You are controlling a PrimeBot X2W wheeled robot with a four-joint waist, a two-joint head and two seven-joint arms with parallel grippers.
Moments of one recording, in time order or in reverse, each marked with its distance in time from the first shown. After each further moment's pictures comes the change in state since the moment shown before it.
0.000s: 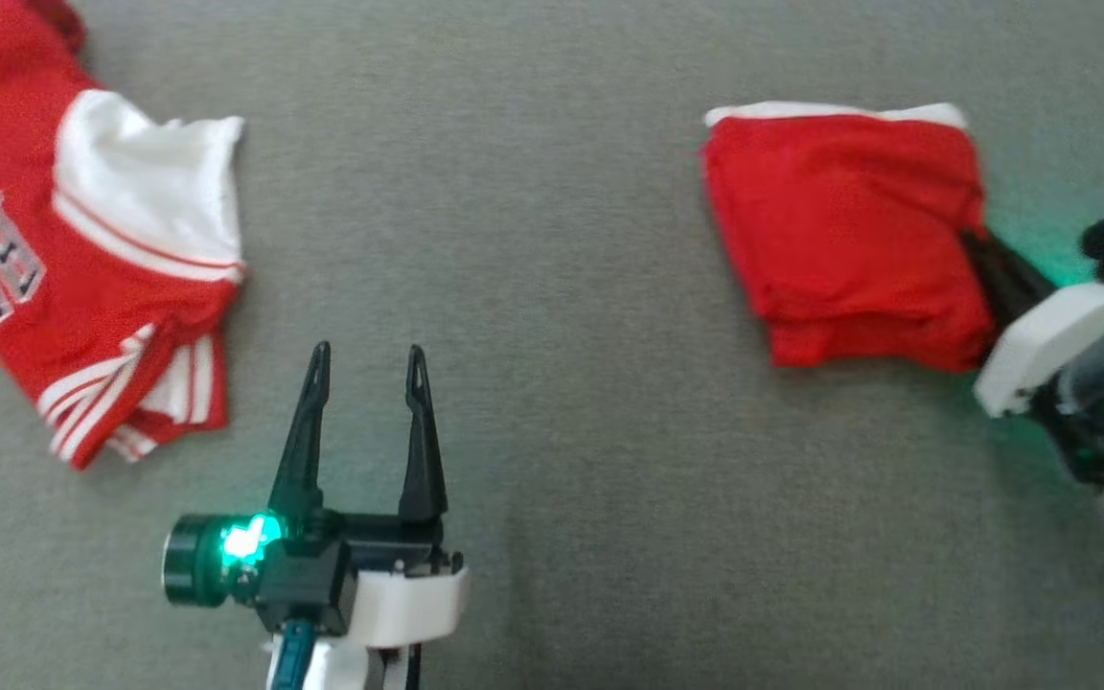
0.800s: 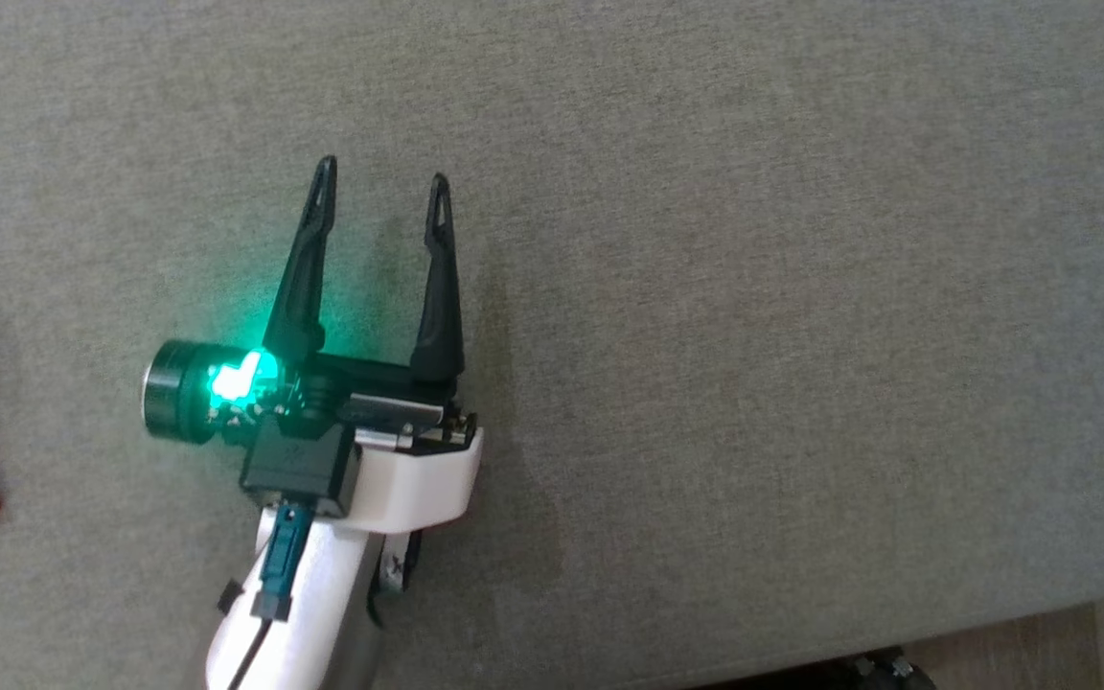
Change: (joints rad) left arm -0.256 -0.003 -0.007 -0.011 0.040 -0.064 -0.001; right arm -0.149 -0.478 -0.108 0.047 -0.216 0.000 -0.068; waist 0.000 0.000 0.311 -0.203
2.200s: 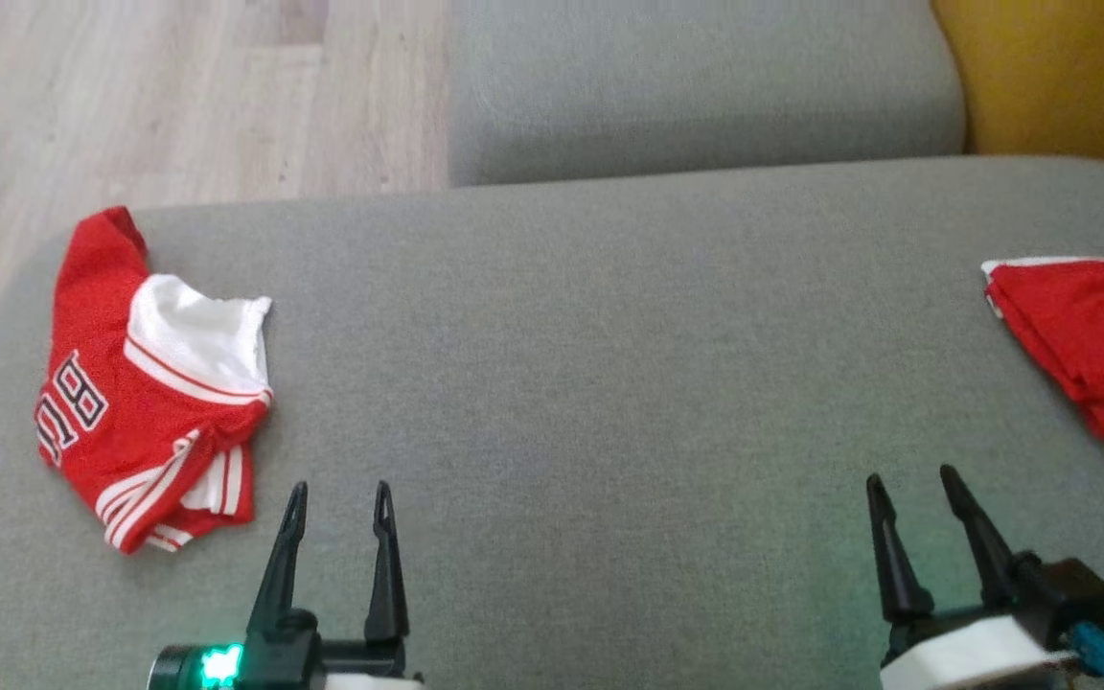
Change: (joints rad) left arm 0.430 0.001 0.101 0.128 -0.046 -0.009 0.001; right arm 0.818 0.837 -0.272 -0.483 -0.245 0.000 -0.199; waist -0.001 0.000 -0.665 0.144
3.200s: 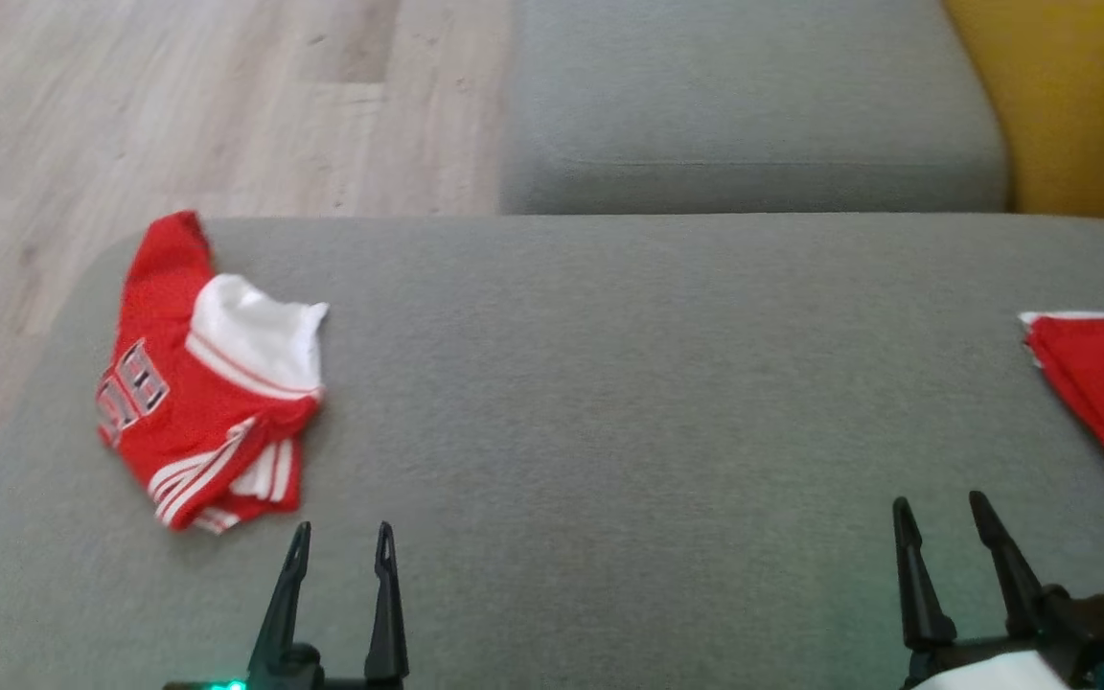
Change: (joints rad) left arm 0.067 0.001 0.011 0.008 0.018 -0.015 0.000; right arm 0.097 0.031 -0.057 -0.098 -0.042 0.000 0.000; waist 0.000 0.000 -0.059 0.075
